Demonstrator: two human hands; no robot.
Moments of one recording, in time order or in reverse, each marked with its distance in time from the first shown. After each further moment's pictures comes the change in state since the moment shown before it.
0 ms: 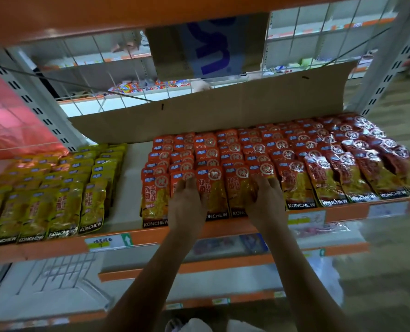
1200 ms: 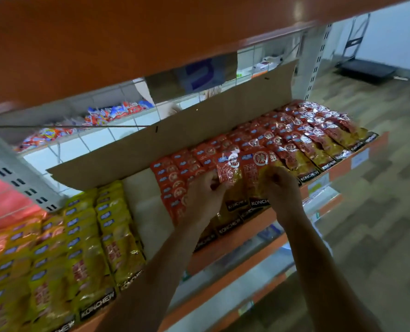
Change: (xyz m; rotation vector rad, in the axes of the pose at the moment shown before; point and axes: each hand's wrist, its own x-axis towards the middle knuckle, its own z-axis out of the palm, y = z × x) left_hand 0.061 -0.052 -0.037 -0.699 -0.394 0.258; right_hand -0.030 -0.067 0.043 0.507 0.442 0.289
